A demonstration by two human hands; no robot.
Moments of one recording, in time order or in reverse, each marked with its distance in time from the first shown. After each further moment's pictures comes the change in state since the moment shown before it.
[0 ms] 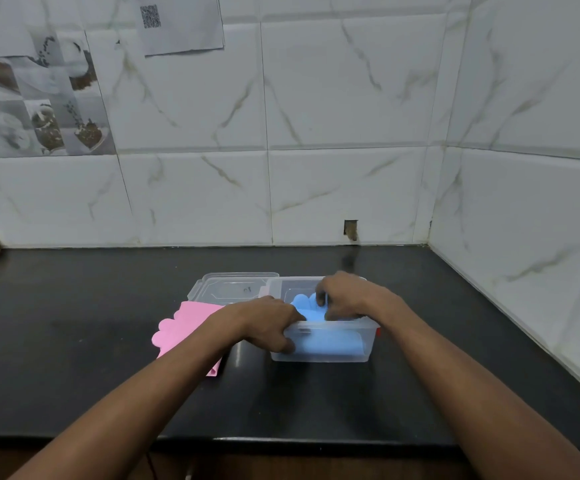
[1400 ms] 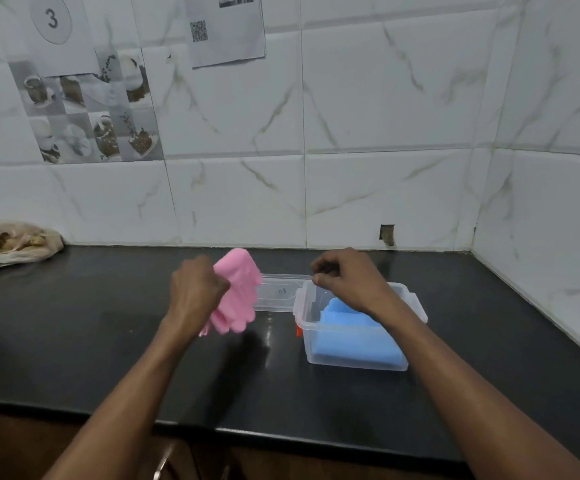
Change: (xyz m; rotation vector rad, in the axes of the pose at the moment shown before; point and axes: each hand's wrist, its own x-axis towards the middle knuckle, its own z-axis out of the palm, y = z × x) left_hand -0.088 -0.090 -0.006 -0.351 0.836 -0.884; right_hand -0.015 -0.067 -0.026 0.619 0.457 -0.116
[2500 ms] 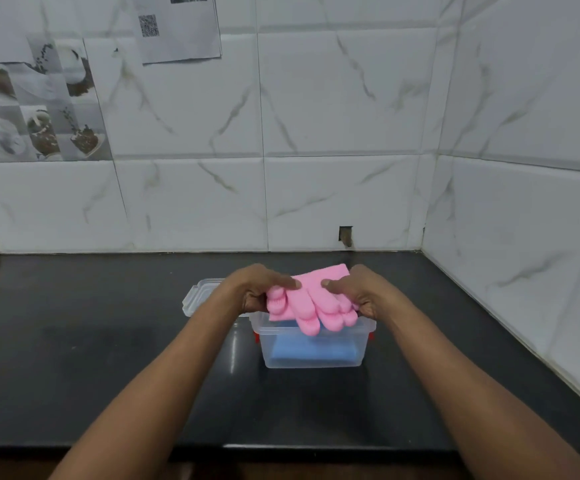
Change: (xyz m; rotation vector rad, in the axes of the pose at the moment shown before) left_hand 0.000 0.120 0.069 -0.879 -1.015 -0.254; right_hand -0.005 0.068 -0.039 0.299 -0.033 0.640
